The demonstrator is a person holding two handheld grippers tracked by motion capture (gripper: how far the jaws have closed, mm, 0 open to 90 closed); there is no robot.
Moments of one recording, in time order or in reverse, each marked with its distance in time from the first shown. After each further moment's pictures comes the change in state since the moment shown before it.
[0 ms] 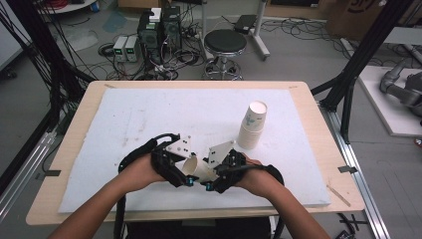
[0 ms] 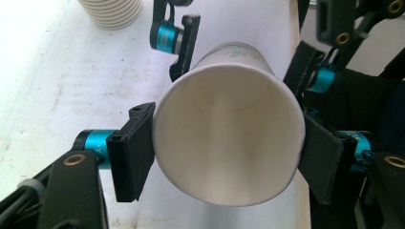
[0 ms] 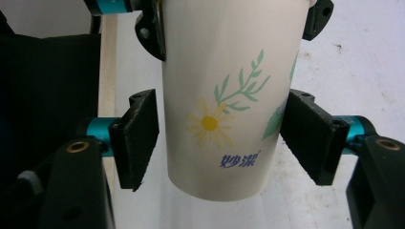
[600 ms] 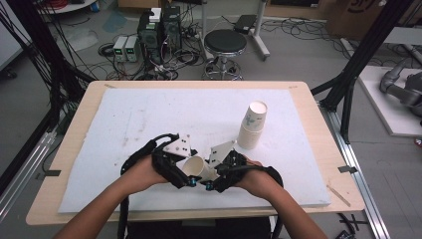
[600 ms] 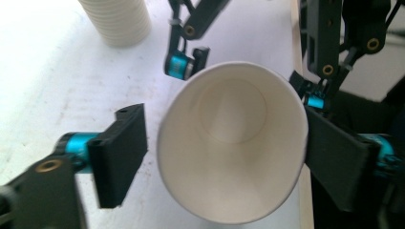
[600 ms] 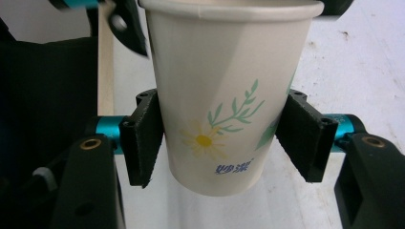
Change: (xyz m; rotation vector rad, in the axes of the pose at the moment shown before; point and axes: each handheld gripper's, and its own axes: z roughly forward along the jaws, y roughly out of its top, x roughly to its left) left arm 0.001 -0.005 0.001 -0.105 0.024 -0.030; right arm -0.001 -0.008 0.005 -0.004 0.013 0.057
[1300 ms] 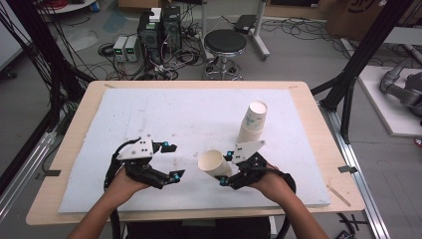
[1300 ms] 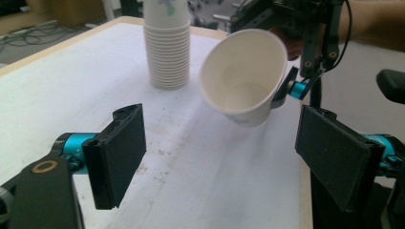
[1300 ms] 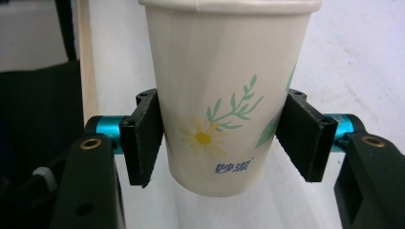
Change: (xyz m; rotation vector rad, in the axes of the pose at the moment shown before) left arm -0.009 -0.065 -0.033 -0.394 0.121 -0.189; right arm -0.005 -0.047 -0.025 -0.143 -0.079 0.140
